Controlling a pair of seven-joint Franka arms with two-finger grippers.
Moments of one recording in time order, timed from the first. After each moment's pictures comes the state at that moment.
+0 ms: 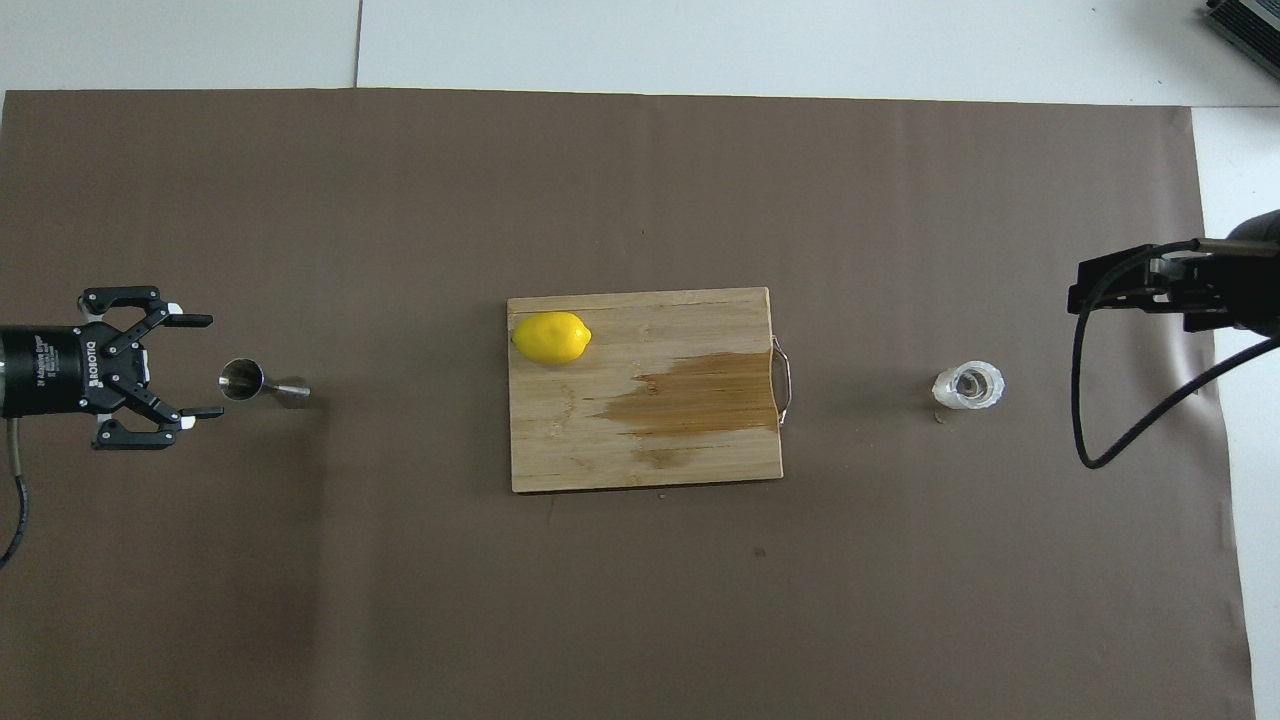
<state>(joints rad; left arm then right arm) 0.34 -0.03 -0.10 -2.13 -0.79 1.94 -1.17 -0.03 -0.02 0.07 -1.57 0.03 1.61 0.20</state>
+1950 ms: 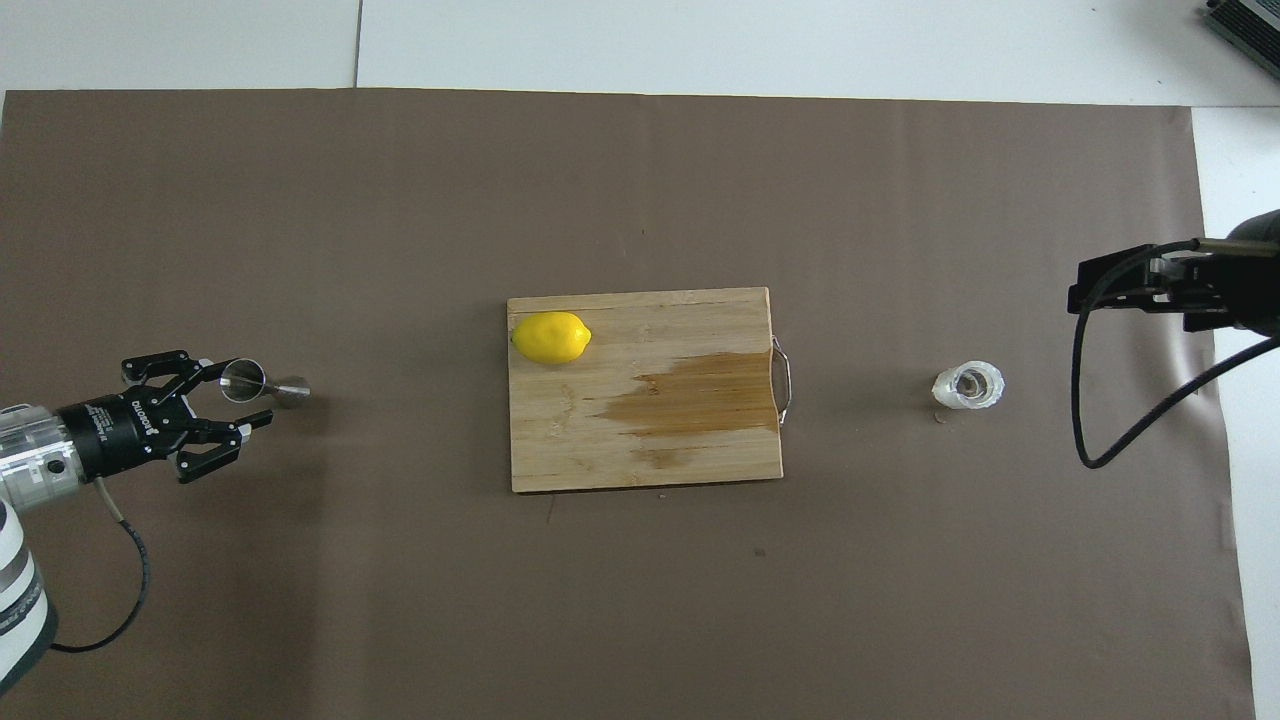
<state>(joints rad) 0.37 -0.06 -0.12 -2.41 -1.15 2.20 -1.14 -0.03 -0.02 0.07 -1.57 0.03 1.61 0.20</state>
